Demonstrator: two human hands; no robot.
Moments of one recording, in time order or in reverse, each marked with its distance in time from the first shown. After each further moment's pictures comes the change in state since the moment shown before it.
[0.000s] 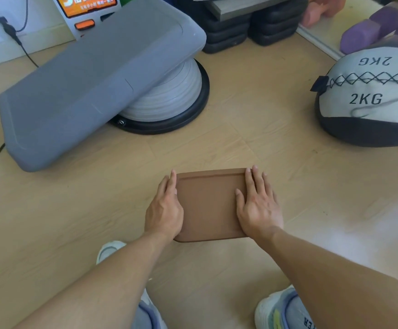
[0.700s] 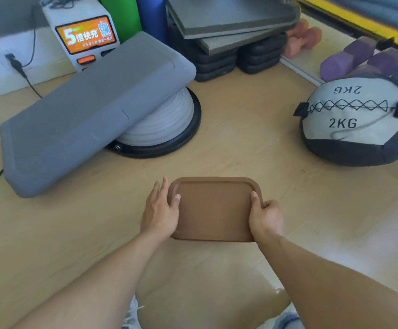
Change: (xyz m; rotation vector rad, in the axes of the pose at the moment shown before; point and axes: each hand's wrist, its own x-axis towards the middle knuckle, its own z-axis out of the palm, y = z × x) left_hand 0.032 0.038 -0.029 -0.099 -0.118 -0.122; right_hand 0.027 0.014 -0.026 0.729 0.146 0.644
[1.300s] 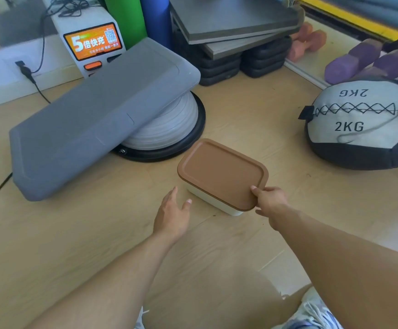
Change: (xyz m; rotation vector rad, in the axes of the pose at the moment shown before) left_hand -0.007 0.022 0.000 -0.145 -0.051 -0.103; right_hand 0.034 -0.048 -0.009 0.160 -0.258 0.095
